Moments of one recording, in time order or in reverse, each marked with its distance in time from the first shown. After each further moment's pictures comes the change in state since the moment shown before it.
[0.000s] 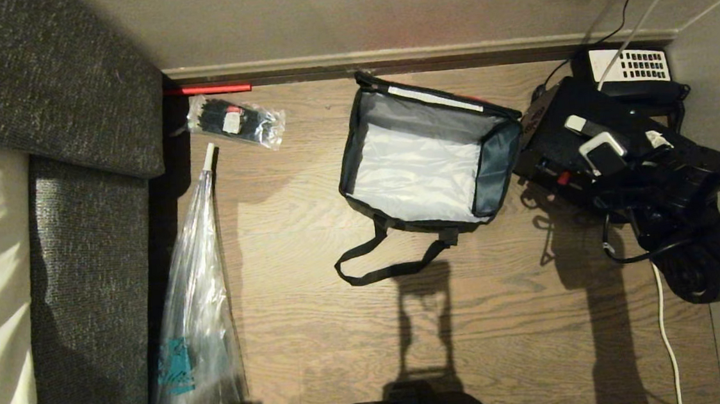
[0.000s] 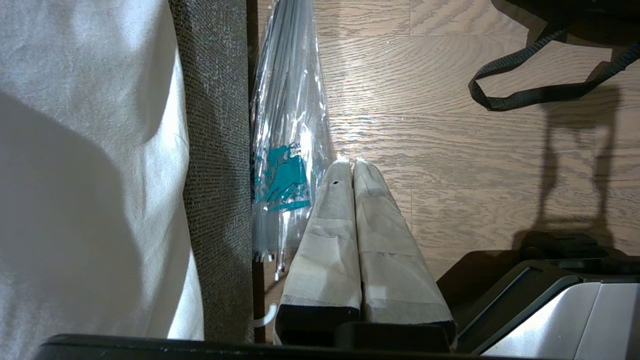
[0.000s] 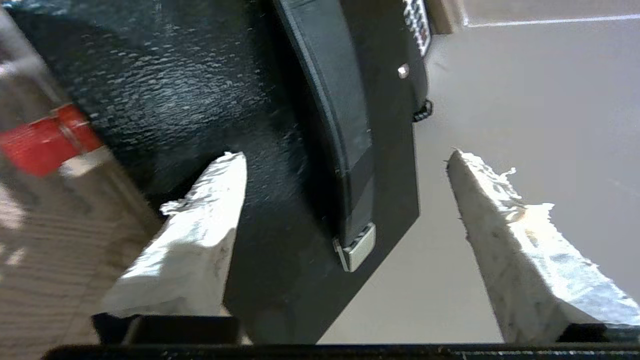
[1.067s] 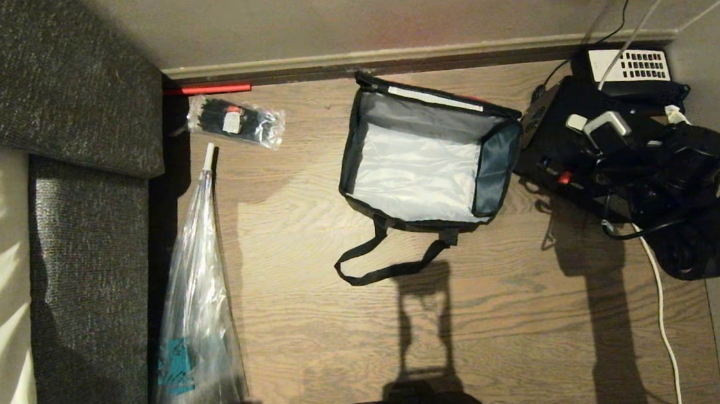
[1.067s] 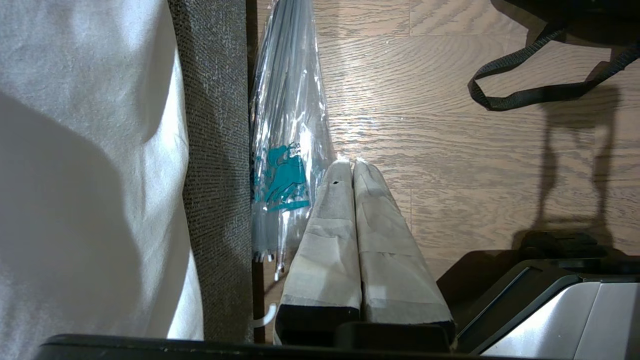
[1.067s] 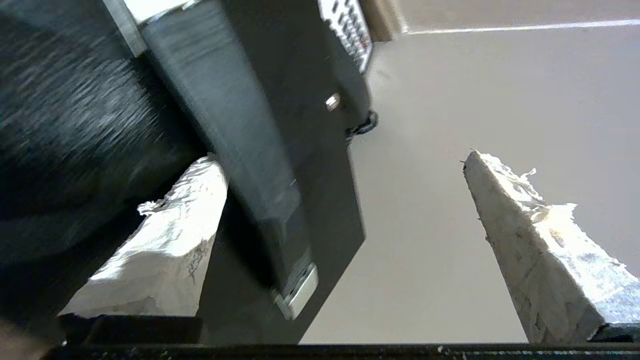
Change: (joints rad) left arm 0.000 0.000 0.000 0.000 0.000 -0.001; right arm -0.024 0.033 -0.149 0.001 -0.062 -0.069
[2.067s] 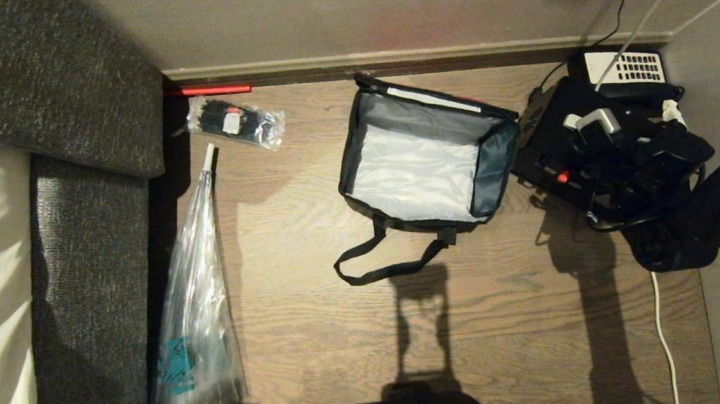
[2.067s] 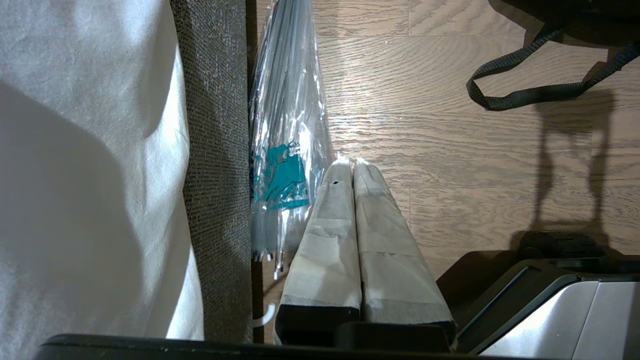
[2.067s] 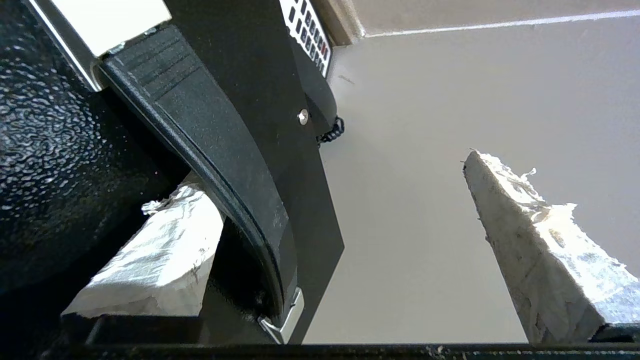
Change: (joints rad) left arm 0.000 0.000 0.000 0.000 -0.001 0.000; right arm -0.001 0.160 -0.150 -0.007 -0.048 -0.022
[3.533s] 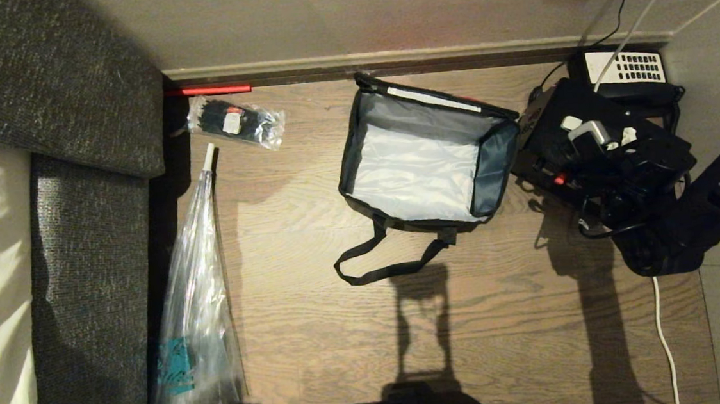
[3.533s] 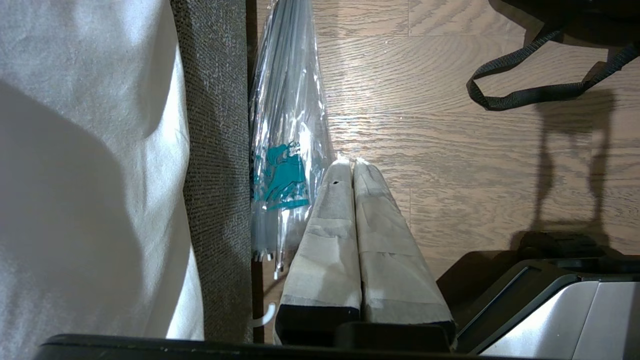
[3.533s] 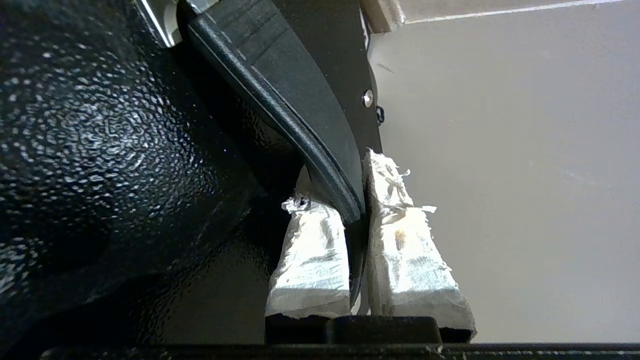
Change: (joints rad) left arm 0.000 0.000 0.000 0.000 0.000 0.000; right arm 0.003 0.051 -0.018 0.013 0.007 0.061
